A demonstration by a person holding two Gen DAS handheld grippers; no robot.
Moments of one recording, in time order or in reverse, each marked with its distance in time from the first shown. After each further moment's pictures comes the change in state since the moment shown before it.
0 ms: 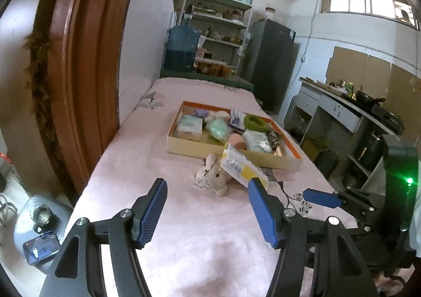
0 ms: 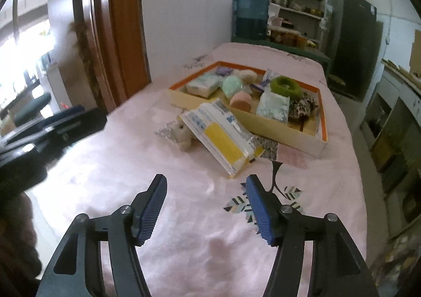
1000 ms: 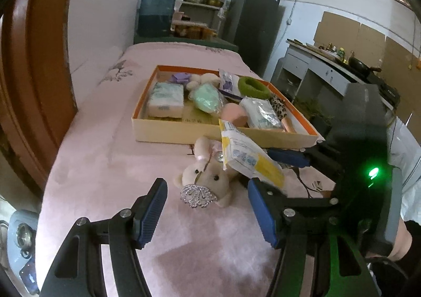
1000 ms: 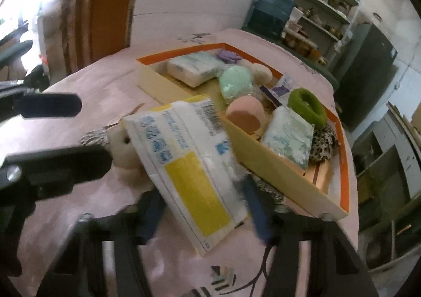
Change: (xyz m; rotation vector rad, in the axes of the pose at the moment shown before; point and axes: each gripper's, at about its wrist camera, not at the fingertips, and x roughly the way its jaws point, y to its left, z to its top) left arm 0.103 0.003 0.013 0.076 0.211 -0.097; right arm 0.126 -0.008 0.040 -0.255 0.094 -0.133
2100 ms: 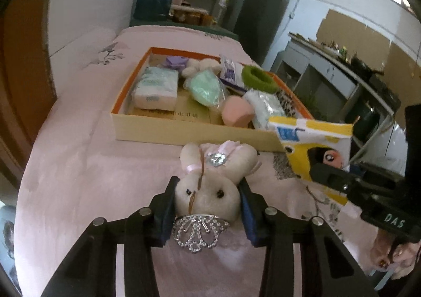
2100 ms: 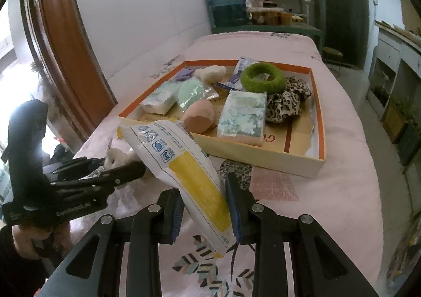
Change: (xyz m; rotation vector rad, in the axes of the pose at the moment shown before) left arm 0.037 0.008 0.011 -0.053 0.060 -0.047; right arm -0.040 -0.081 -0.028 0.438 -0.066 0.207
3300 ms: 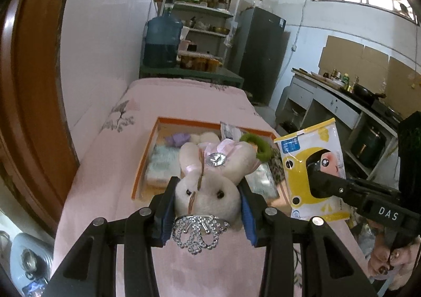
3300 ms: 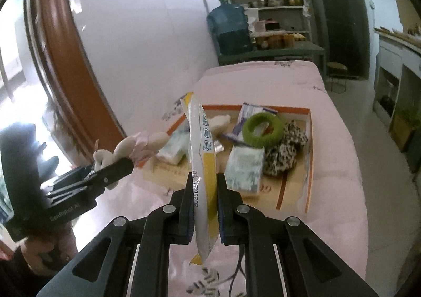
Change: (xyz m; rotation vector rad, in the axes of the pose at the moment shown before) left arm -0.050 -0.029 0.061 0.036 -0.224 0.085; right arm -0.042 -0.012 0.048 0.044 -0.133 0.078
